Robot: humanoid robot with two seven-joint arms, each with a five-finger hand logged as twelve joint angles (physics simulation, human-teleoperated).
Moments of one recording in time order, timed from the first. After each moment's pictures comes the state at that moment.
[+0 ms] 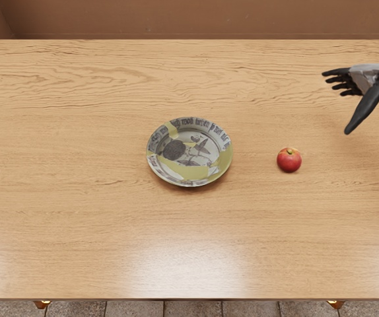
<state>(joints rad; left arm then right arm) -0.02 0.00 -0.10 -0.20 0.12 0.02 0.04 1.34 -0.64 -0.21 0.57 -0.37 0.61 0.03</state>
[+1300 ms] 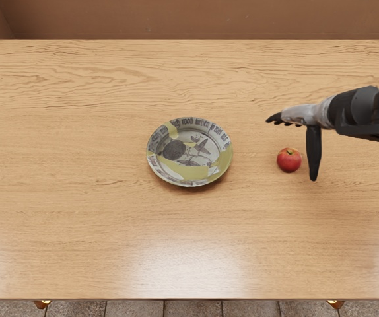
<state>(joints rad) -0.02 0.00 -0.10 -0.20 0.12 0.02 0.04 1.42 -0.72 -0.04 1.48 -0.75 0.28 -0.61</state>
